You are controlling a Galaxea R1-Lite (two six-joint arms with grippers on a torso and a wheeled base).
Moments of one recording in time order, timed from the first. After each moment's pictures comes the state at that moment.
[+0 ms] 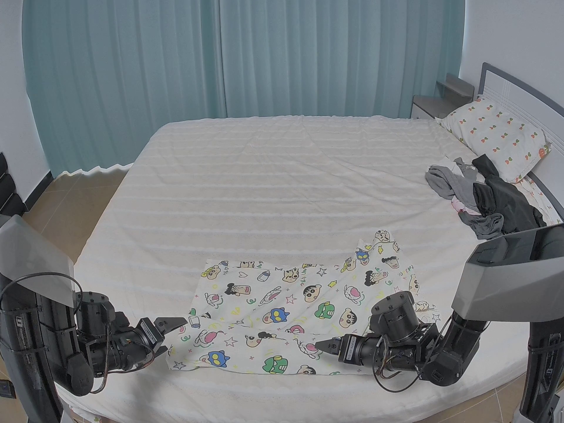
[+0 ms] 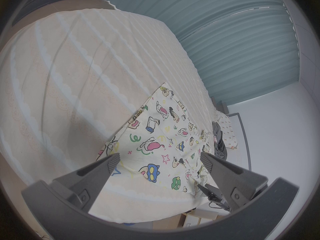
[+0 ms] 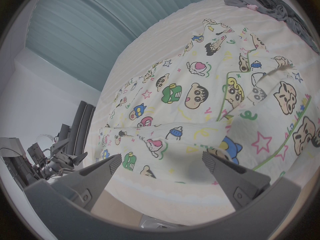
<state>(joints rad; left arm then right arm) -0.10 2.22 -0.03 -1.55 -0.36 -0.92 0.67 2.28 -0.54 -0.97 0.03 0.81</state>
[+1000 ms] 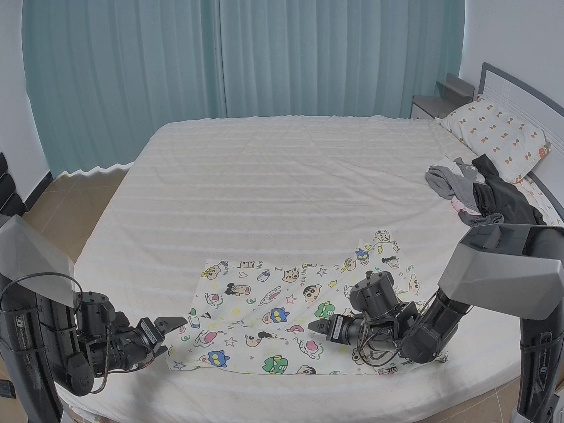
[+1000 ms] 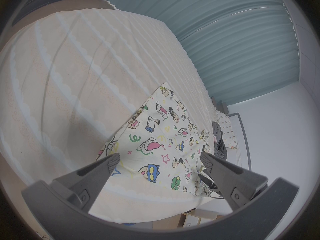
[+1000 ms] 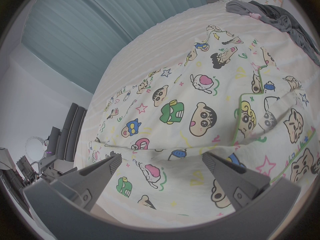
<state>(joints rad) -0.10 2.22 -0.03 -1.55 -0.36 -0.92 0.63 2.33 -0.80 -0.73 -0.04 0.78</state>
